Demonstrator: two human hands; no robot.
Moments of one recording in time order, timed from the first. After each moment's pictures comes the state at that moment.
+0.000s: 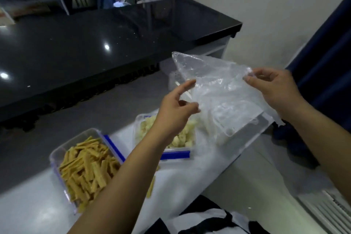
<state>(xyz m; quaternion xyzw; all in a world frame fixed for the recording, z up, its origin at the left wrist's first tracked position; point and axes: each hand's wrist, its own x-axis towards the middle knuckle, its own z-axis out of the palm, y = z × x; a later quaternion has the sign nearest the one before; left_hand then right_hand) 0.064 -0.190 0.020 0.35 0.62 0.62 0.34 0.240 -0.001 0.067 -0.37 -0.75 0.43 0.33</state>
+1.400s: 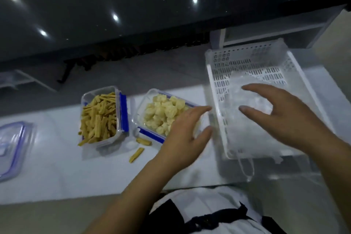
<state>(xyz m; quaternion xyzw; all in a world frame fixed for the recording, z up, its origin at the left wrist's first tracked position) 0.154 -0.132 -0.023 0.27 0.87 0.39 0.16 0.212 0.098 0.017 -0.14 -0.93 0.34 0.00</state>
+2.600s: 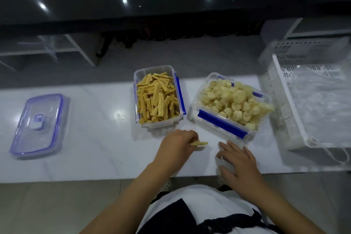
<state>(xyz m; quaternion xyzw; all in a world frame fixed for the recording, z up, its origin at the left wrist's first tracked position) 0.120 -0.353 -0.117 0.30 0.91 0.26 0.14 0.247 -0.156 -0.139 -0.06 -0.94 0.32 -0.12</state>
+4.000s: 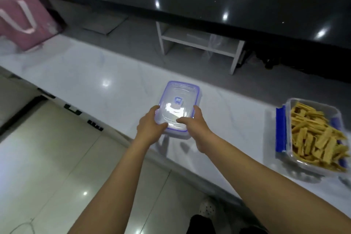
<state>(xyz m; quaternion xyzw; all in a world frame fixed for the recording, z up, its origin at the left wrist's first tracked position) 0.048 -0.782 -0.101 -0.23 0.87 0.44 0.07 0.010 -0.623 -0.108 -0.09 -0.67 0.68 -0.27</state>
